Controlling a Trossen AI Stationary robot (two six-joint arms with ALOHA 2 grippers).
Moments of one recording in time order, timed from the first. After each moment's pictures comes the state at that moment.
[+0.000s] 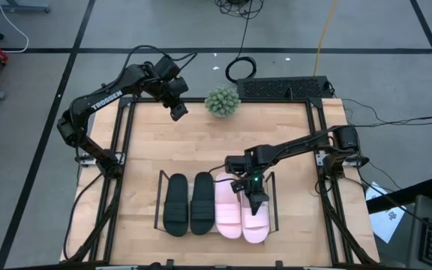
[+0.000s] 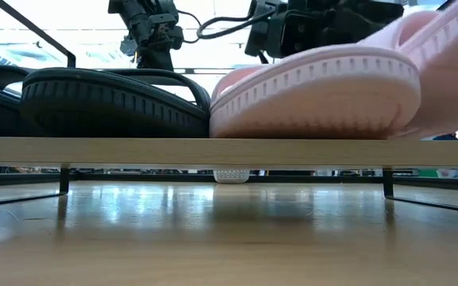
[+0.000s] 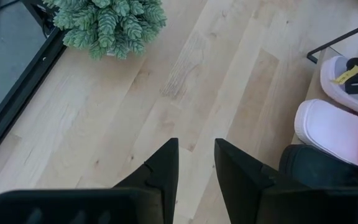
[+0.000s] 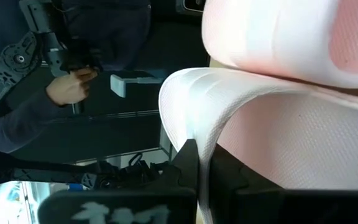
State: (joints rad) left arm 0.68 1.56 1.56 -1.10 0.36 0.08; right arm 0.07 1.83 1.19 -0.68 -1.13 0.14
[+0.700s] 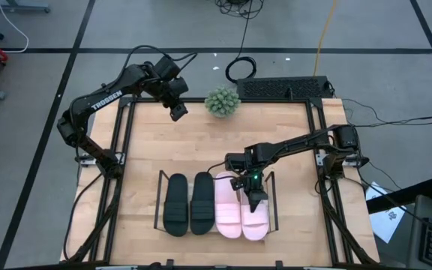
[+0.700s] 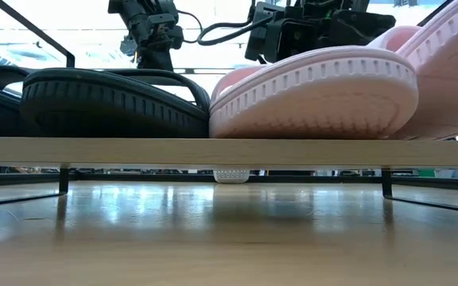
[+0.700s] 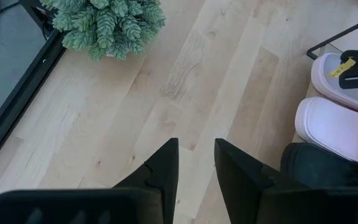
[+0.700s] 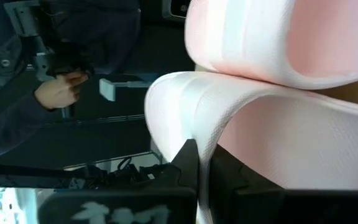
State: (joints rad) left arm 0.68 1.56 1.56 -1.10 0.36 0.10; right arm 0.04 1.83 1.19 -0.69 -1.09 0.11
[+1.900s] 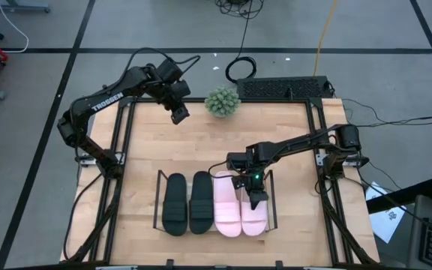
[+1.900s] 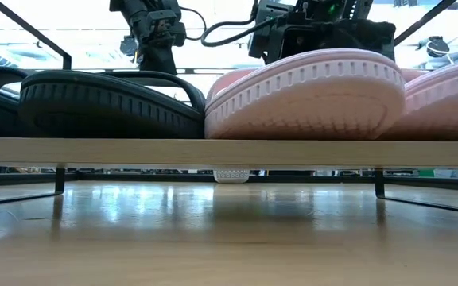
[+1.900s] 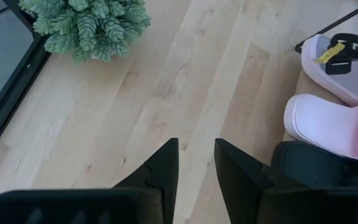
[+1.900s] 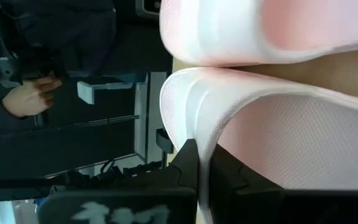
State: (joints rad) left arm 0.64 1.56 1.56 -1.10 0.36 0.10; right arm 0.04 1.81 1.19 -0.75 -0.99 0.11
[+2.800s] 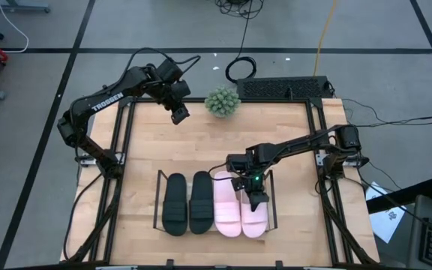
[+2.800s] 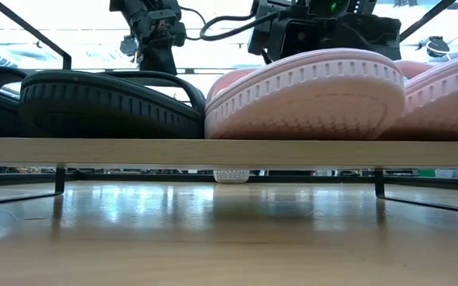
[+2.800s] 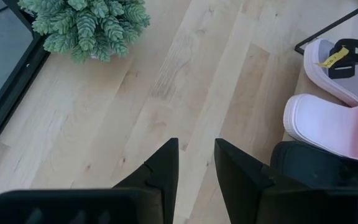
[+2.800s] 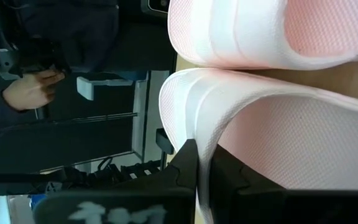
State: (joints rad) left arm 0.64 1.56 1.56 -1.10 0.36 0.10; right arm 0.06 1.81 1.19 -0.72 -0.99 0.10
